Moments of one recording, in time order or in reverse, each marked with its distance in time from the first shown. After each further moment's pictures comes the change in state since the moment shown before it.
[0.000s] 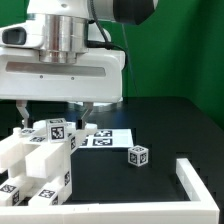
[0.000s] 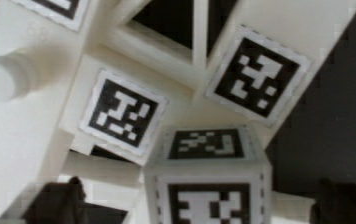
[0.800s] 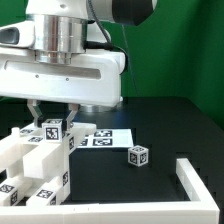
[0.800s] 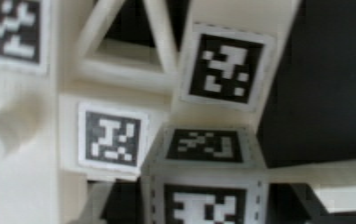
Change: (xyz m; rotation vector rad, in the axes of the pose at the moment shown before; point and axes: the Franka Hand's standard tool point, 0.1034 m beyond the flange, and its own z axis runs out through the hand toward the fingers) arm -0.001 0.001 0.001 0.000 -0.005 0.405
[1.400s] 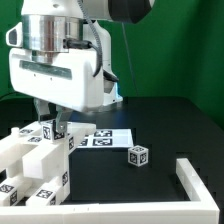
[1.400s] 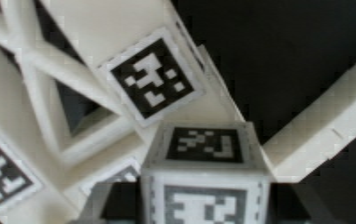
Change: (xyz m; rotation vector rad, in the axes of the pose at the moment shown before) arm -0.001 0.002 0.001 0.027 -0.017 0.731
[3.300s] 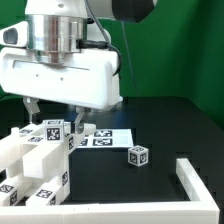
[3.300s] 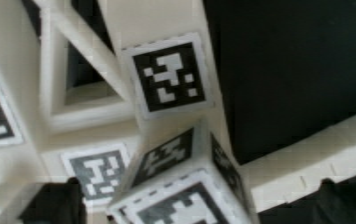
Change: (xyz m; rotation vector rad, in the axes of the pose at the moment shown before) arm -0.005 -0.005 -0.001 -0.015 -0.004 -0.561
